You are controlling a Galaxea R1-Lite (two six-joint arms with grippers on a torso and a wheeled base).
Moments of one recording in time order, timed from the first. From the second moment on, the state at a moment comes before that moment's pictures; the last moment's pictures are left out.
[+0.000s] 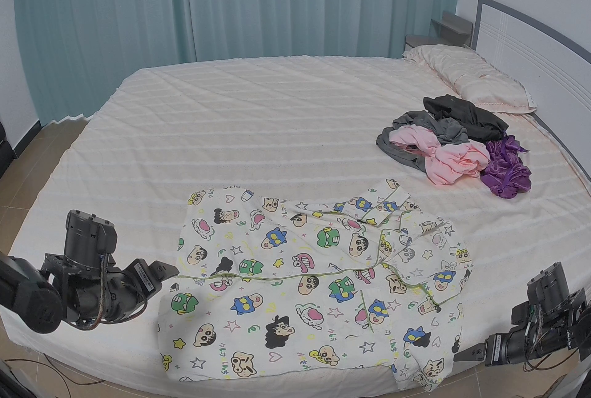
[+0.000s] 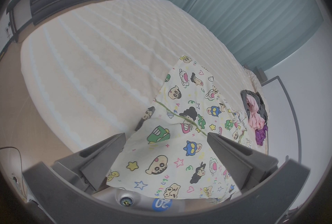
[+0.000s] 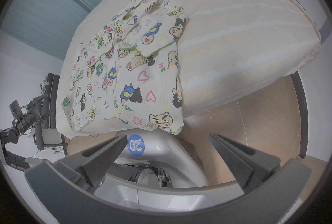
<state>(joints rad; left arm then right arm) -0.29 1.59 -0.41 -0.38 0.09 -0.89 0.29 1.50 -0.12 -0.26 0.11 0.53</state>
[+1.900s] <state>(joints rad) -0.08 2.27 -1.02 -0.47 -0.14 -0.63 0.30 1.56 -0.21 -0.26 0.14 0.54</state>
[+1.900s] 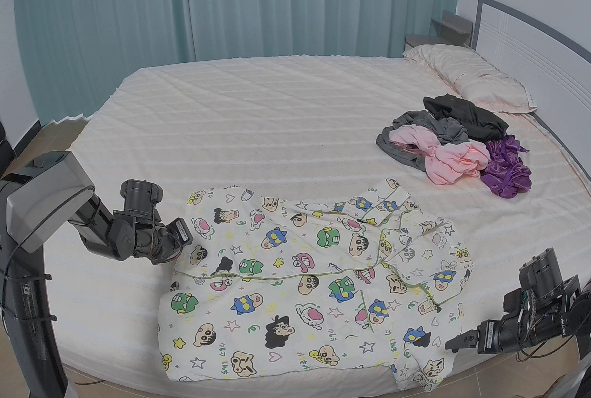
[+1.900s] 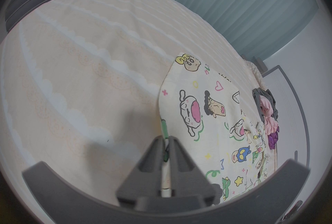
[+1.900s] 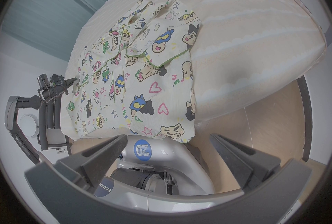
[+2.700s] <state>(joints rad) -0.01 2.30 -1.21 -0.37 -0.13 -0.63 0.30 1.56 -0.21 -0.26 0.14 0.54</state>
